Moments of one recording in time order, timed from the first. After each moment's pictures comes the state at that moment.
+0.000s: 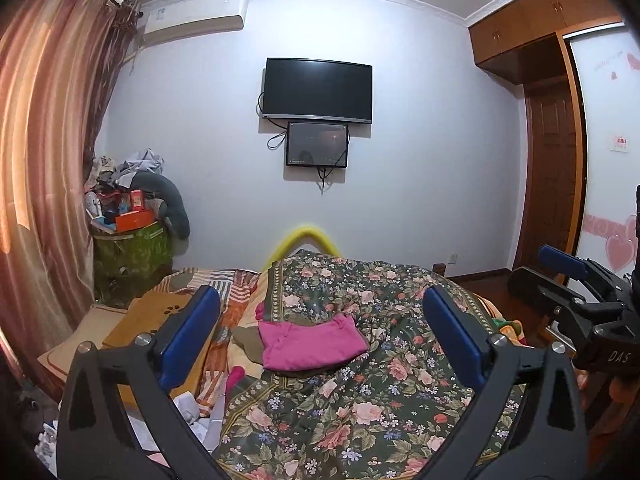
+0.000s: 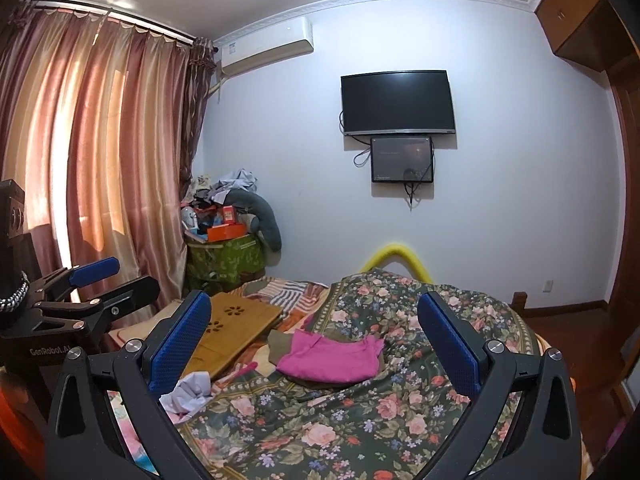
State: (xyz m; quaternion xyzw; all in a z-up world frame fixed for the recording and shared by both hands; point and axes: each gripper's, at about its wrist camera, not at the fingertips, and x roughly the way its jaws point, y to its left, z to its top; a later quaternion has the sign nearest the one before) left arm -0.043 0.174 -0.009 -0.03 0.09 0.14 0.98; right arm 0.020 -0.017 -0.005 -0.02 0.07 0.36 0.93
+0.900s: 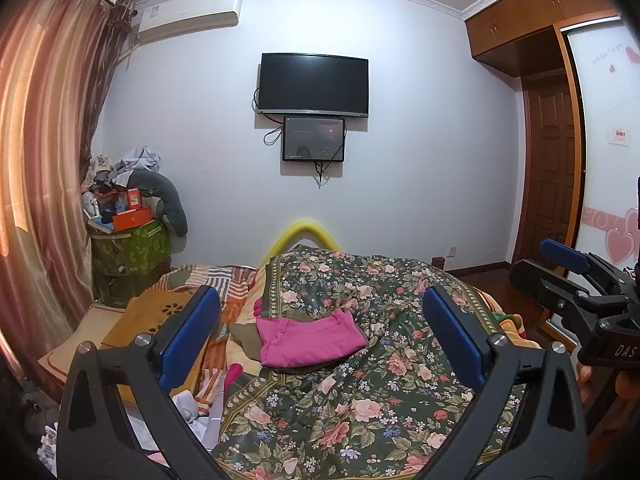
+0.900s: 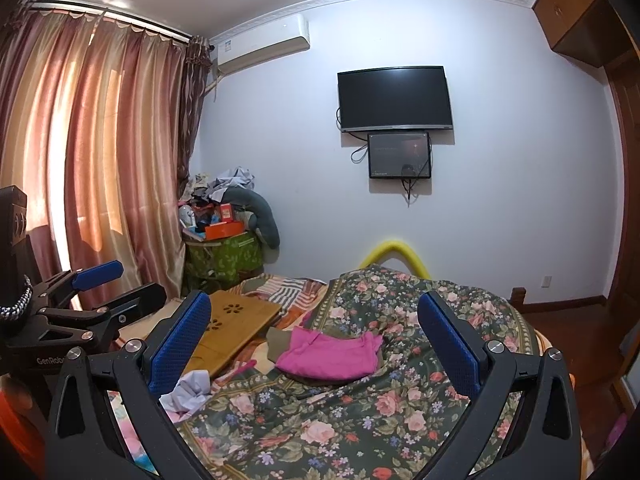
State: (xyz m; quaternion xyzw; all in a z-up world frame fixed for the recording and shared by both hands) left arm -0.036 0.171 -0.010 -0.03 0.10 0.14 0.98; right arm 0.021 -0.019 -0.002 -0.02 0.08 0.35 0.93
